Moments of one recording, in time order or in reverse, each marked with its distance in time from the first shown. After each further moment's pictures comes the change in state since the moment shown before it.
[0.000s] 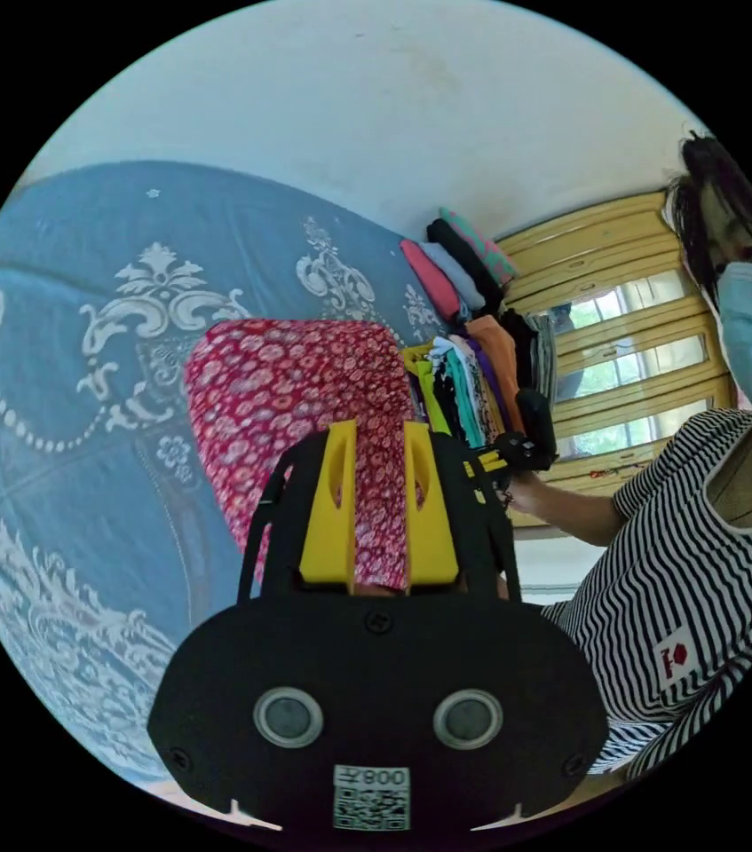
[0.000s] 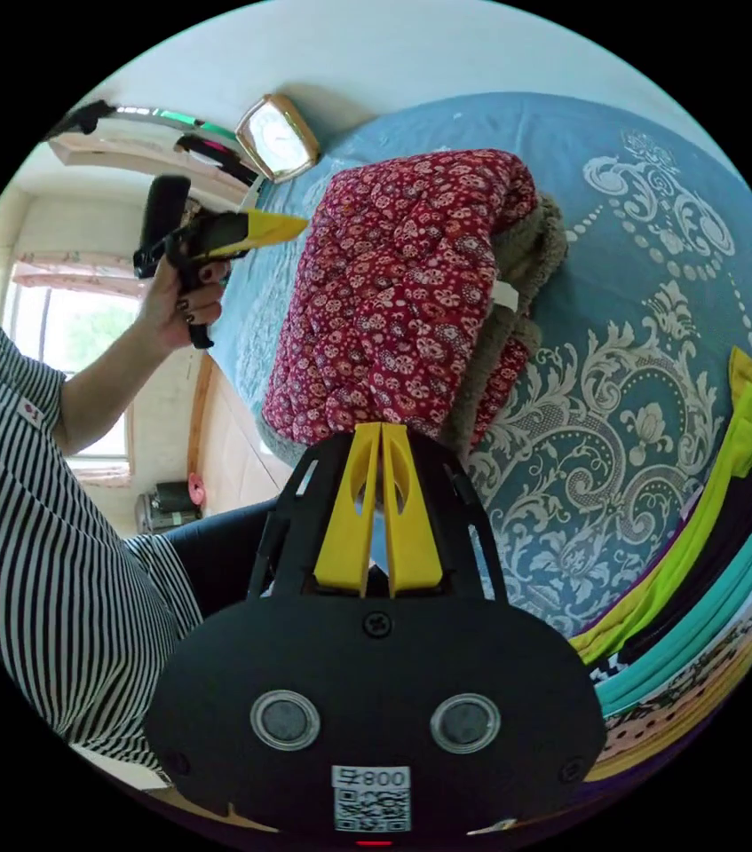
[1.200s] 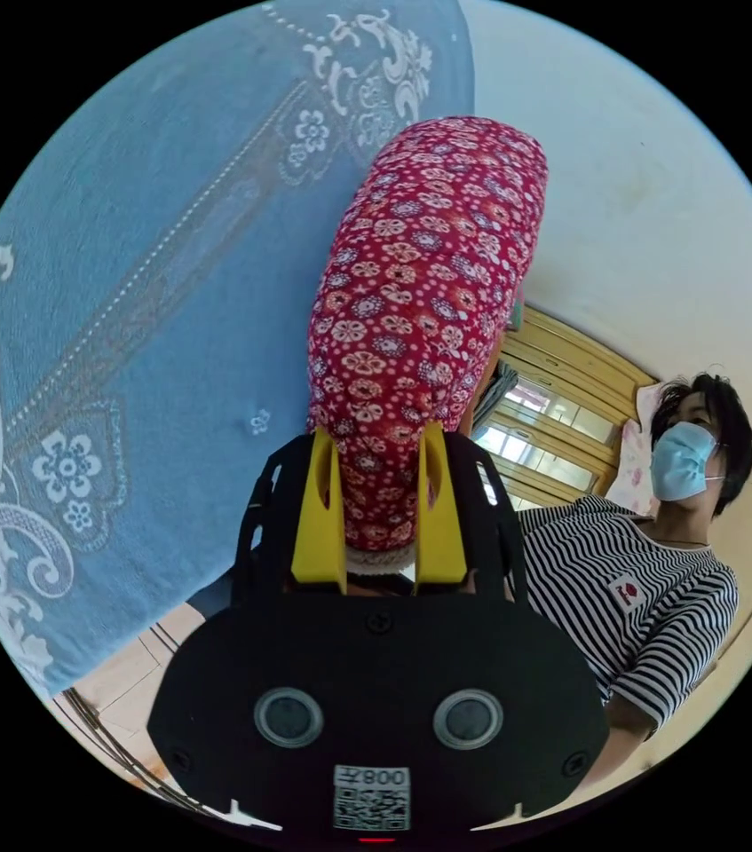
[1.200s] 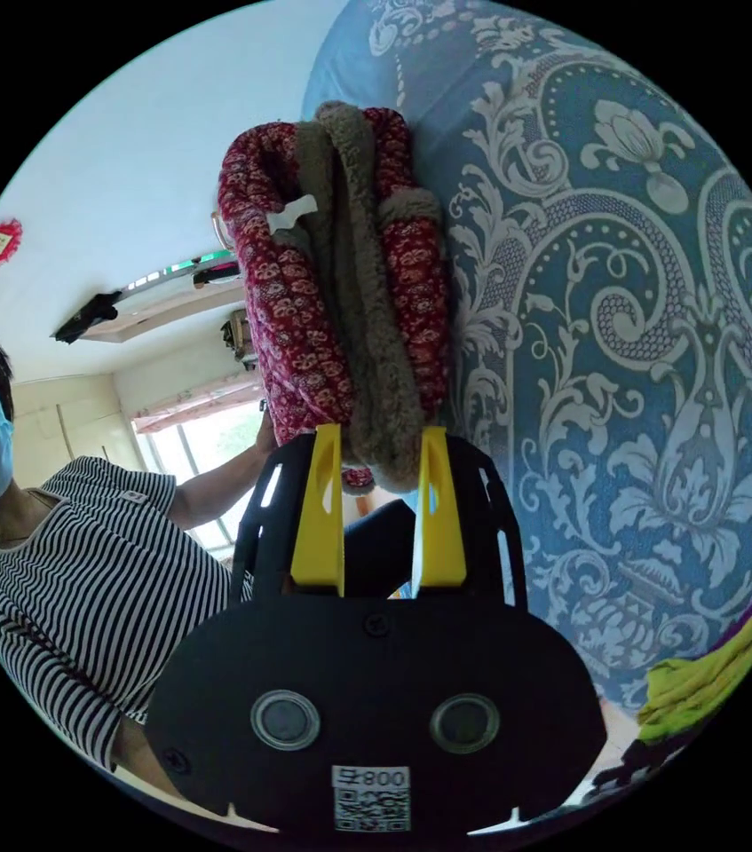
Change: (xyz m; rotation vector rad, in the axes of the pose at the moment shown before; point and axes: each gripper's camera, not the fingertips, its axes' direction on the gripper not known) left arm -0.136 0.014 0.007 -0.141 0.532 -0.467; right arm 0.313 0.070 -0.076 0.020 -0.544 0.369
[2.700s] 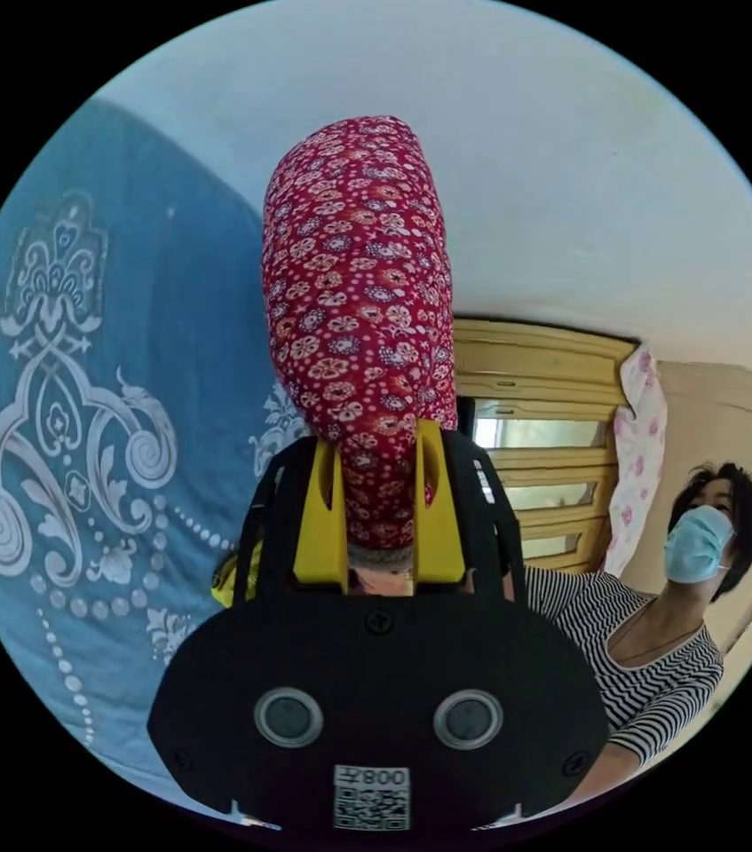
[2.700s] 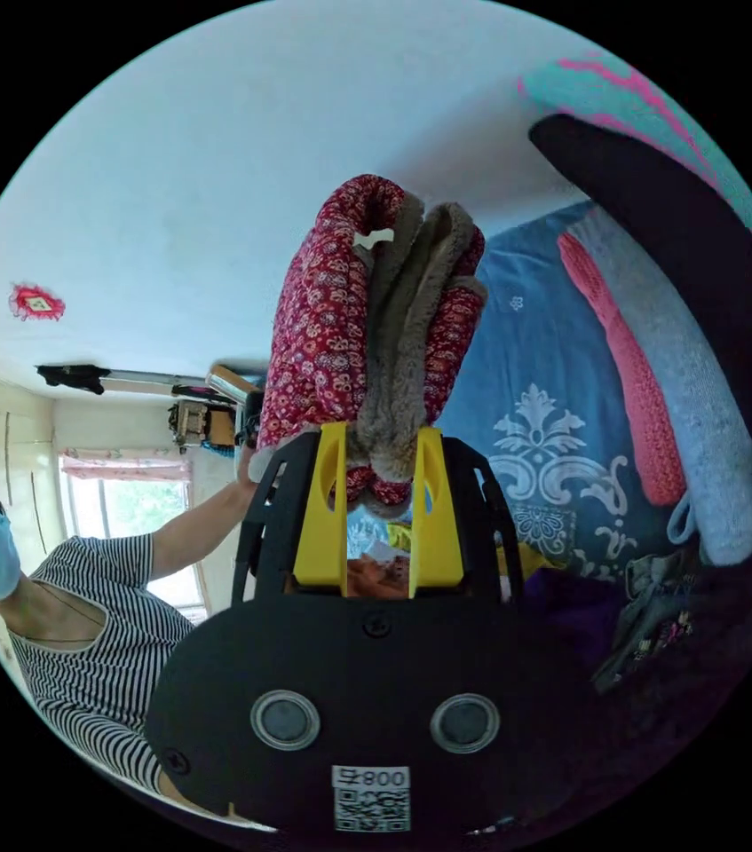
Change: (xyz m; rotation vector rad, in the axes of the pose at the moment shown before) left arm 0.546 -0.421 0.349 0.012 0.067 0.307; right arm -0.042 -0.328 -0.617 0.354 0.354 -0.112
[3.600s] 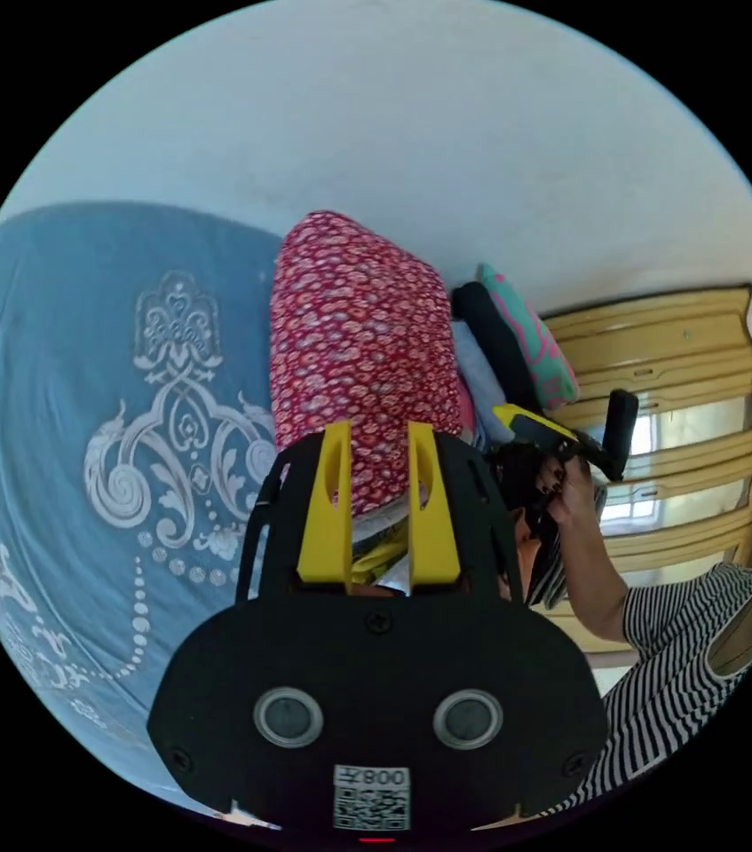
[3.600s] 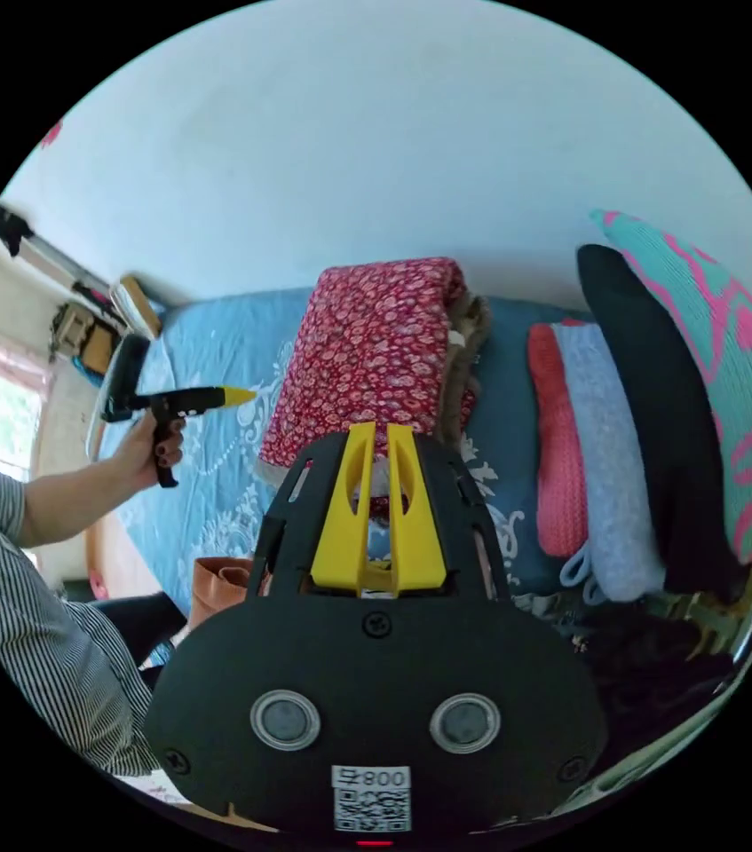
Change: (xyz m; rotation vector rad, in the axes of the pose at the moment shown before) left arm 0.281 -0.061 0.151 0.096 -0.553 0.193; right arm -0.152 -0.170 0.056 0.005 0.536 -0.371
